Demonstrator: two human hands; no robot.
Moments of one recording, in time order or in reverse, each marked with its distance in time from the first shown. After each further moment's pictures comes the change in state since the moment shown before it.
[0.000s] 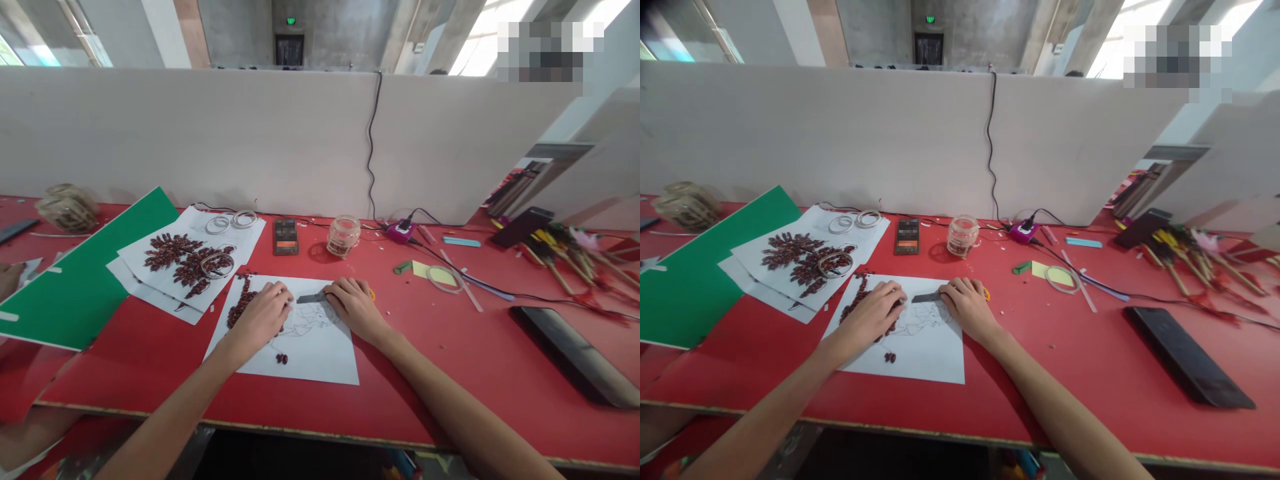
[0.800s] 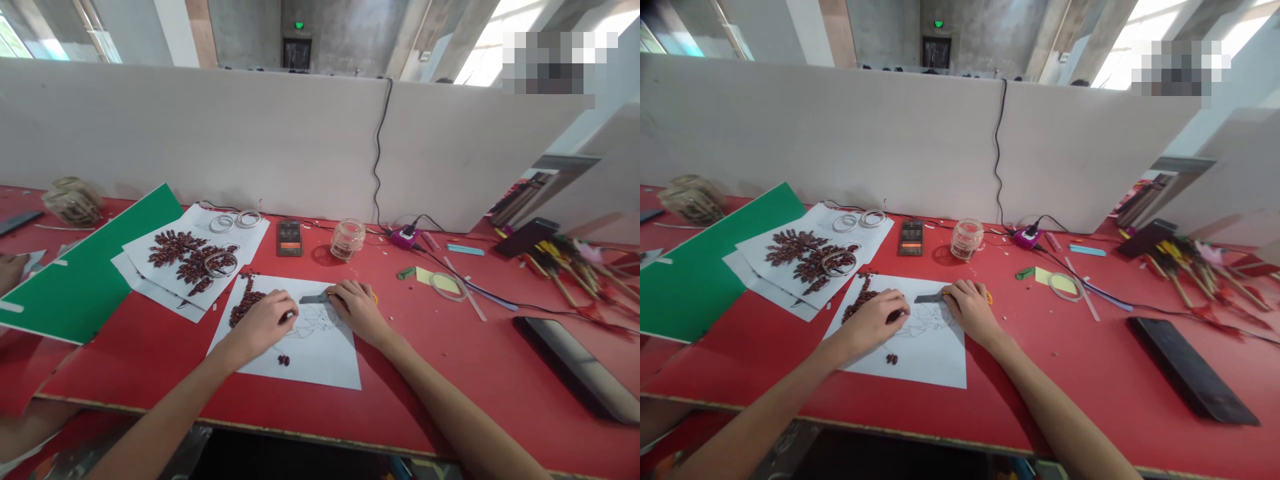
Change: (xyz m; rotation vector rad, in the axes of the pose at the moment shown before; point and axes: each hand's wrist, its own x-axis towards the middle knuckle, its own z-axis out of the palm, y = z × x) left_hand -0.004 -0.004 0.001 -0.265 0.080 0.084; right_hand 0.005 0.001 0.000 0.111 -0.057 0.083
